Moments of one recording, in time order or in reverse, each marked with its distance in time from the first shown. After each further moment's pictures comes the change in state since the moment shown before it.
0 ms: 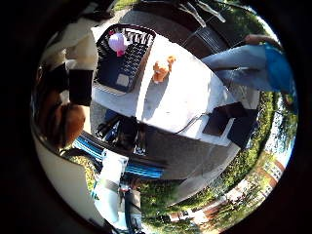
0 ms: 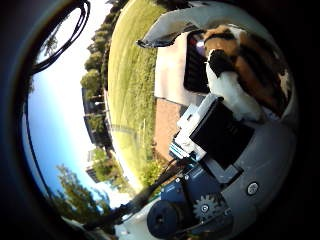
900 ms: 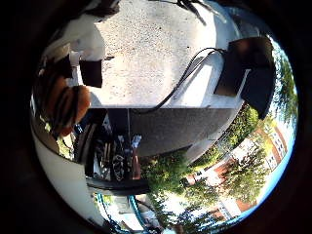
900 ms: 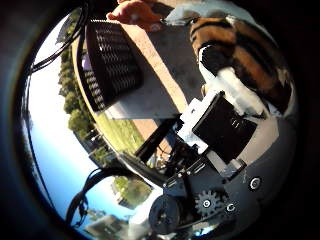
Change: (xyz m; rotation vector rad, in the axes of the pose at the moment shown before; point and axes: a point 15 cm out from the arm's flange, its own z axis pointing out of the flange) arm 0.306 0.112 0.188 -0.221 0.018 0.460
